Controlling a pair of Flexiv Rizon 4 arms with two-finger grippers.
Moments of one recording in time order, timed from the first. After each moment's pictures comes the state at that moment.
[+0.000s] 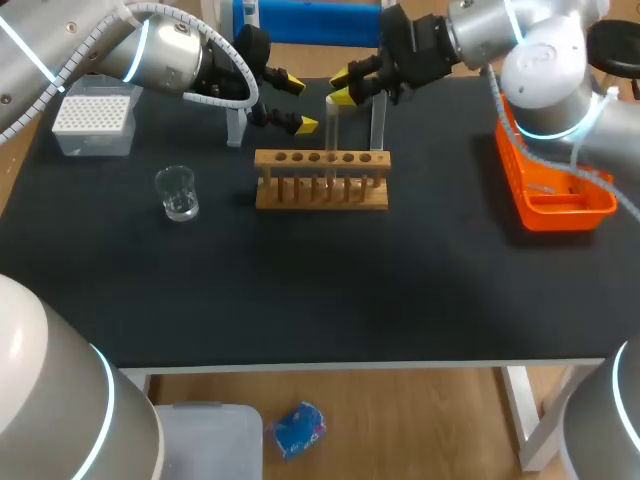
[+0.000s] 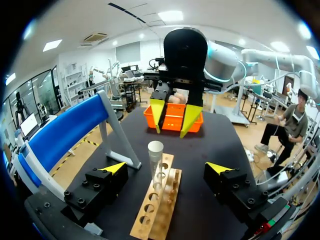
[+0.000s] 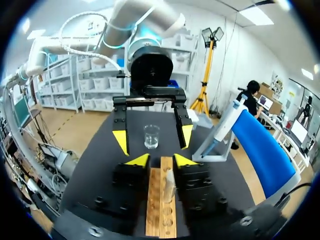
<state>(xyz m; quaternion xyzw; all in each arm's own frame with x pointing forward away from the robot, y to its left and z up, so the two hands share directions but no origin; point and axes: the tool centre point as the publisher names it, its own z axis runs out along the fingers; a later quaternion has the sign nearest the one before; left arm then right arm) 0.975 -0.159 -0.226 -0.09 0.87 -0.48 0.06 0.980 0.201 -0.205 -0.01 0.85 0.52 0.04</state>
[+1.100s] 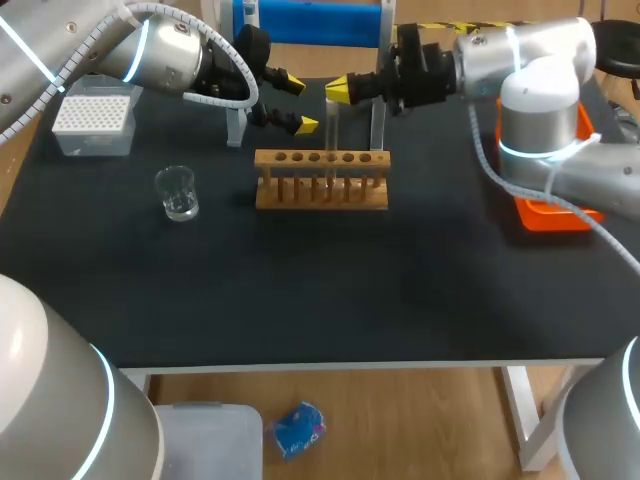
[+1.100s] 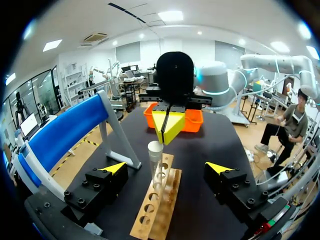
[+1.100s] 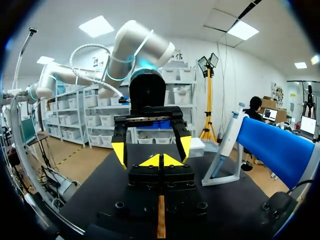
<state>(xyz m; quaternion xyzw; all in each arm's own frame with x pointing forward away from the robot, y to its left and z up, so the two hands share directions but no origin) 0.975 -0.159 -0.226 -0.09 0.87 -0.48 0.06 0.985 0.212 -0.210 0.00 0.76 0.65 -0.02</state>
